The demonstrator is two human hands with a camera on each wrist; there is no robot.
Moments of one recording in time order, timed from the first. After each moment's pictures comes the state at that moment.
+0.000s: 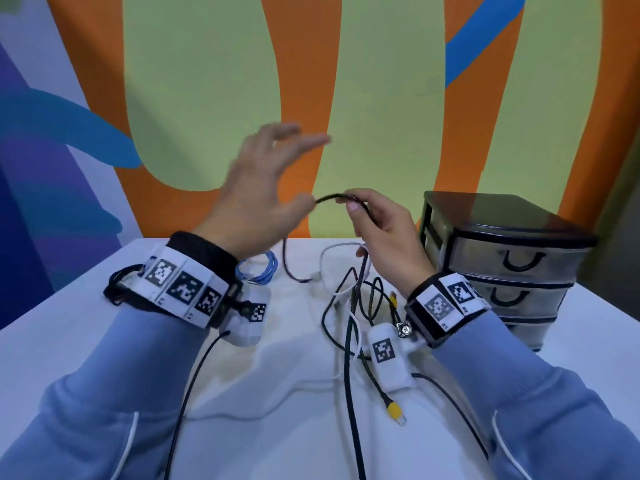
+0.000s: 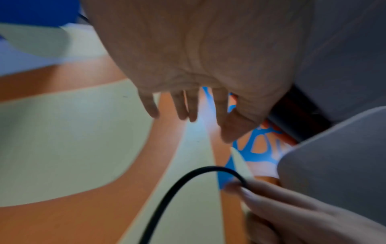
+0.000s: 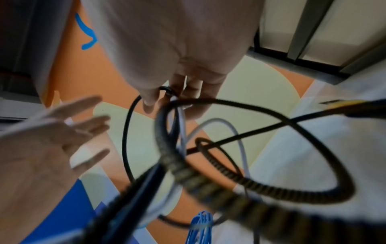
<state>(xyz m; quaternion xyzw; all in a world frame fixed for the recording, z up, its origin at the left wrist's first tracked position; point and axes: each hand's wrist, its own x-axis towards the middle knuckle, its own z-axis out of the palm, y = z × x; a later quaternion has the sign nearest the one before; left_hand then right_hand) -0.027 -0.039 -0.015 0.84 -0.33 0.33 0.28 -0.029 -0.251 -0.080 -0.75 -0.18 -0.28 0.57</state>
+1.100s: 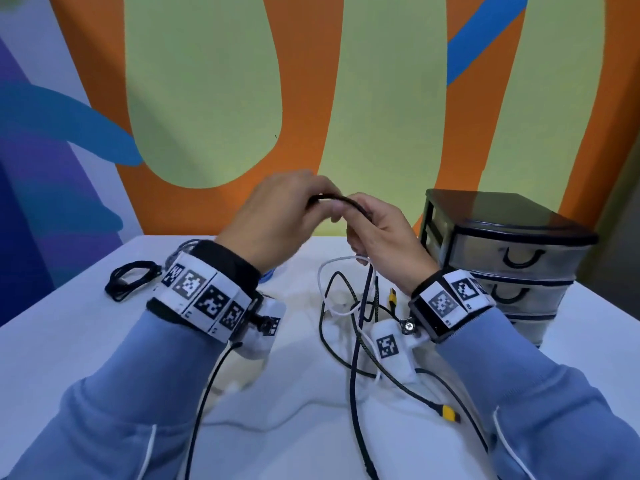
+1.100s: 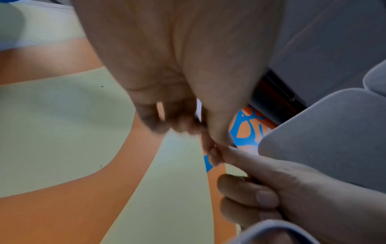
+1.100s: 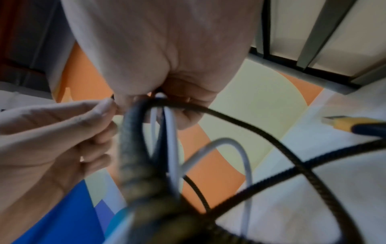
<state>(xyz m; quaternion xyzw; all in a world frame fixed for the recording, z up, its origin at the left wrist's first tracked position) -0.027 -0.061 -0.029 0.84 -0.37 0.31 0.25 -0.037 -0.246 -0.072 -0.74 -0.22 -0.16 0.62</state>
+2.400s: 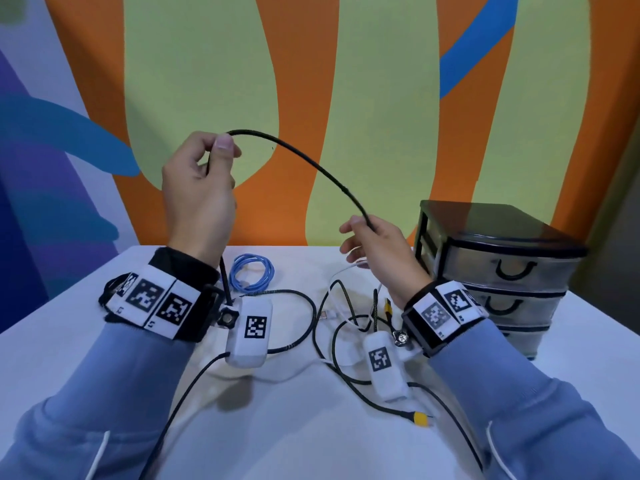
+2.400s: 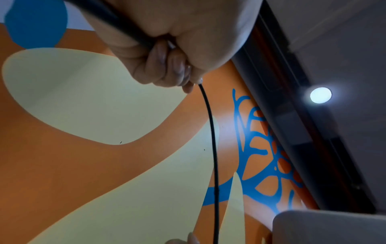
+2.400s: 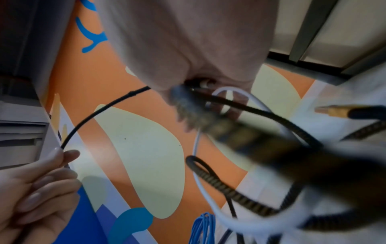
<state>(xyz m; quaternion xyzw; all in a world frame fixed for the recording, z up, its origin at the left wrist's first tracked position) -0.018 -0.020 -0.020 0.65 -0.16 0.41 0.62 -0.026 -0.254 -0.081 -0.76 -0.06 -0.17 0.63</state>
